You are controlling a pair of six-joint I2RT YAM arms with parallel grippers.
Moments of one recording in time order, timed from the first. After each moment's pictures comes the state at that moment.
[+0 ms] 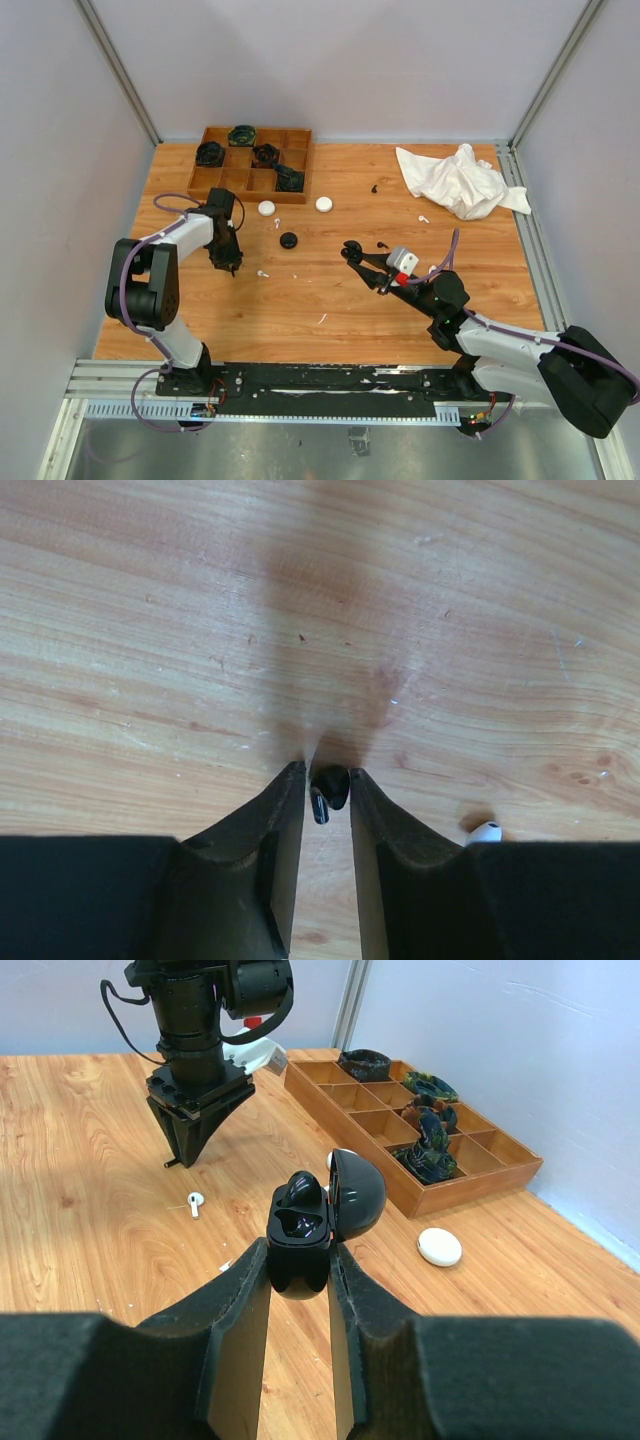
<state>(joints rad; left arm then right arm) -0.12 1.66 0.97 -0.61 -0.10 -0.42 0.75 1.06 0.19 1.07 -0.28 -0.19</state>
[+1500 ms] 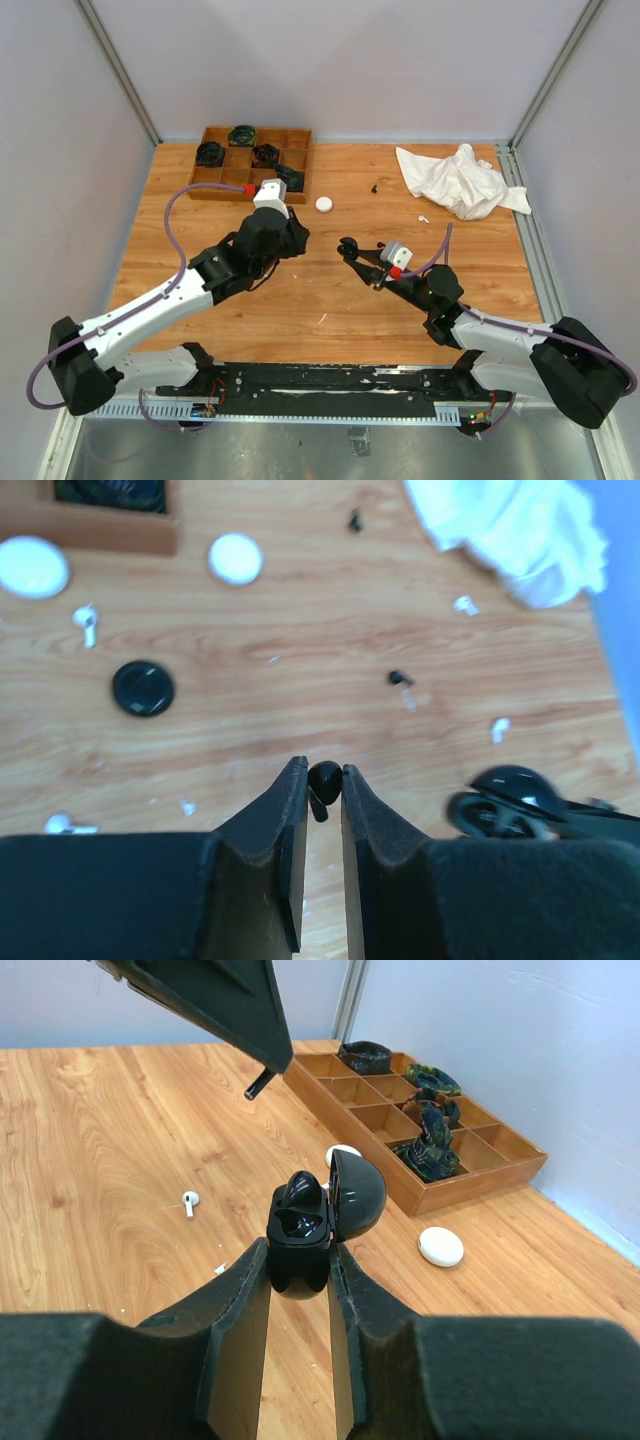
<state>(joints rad) -0.83 1.14 0.96 -0.31 -0.41 -0.63 0.75 1.11 0.23 1.05 -0.28 -0.20</state>
